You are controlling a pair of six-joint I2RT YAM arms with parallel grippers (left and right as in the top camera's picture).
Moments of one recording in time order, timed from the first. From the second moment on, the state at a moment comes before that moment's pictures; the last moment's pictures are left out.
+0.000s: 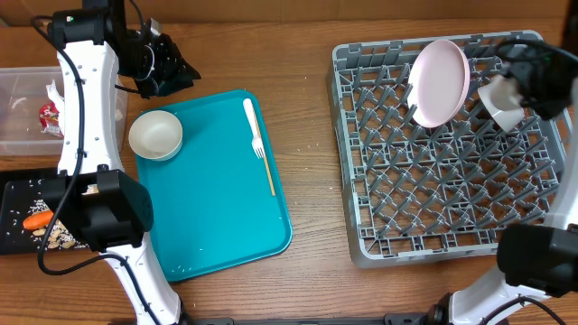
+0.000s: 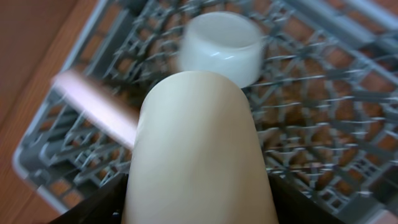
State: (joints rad) left arm 0.13 2.16 2.25 -1.43 0.60 -0.42; right arm -0.29 1.86 2.17 -1.51 0.04 0.60
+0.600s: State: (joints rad) left arm 0.13 2.16 2.25 -1.44 0.60 -0.41; right arm -0.49 1.86 1.91 -1.45 0.09 0.59
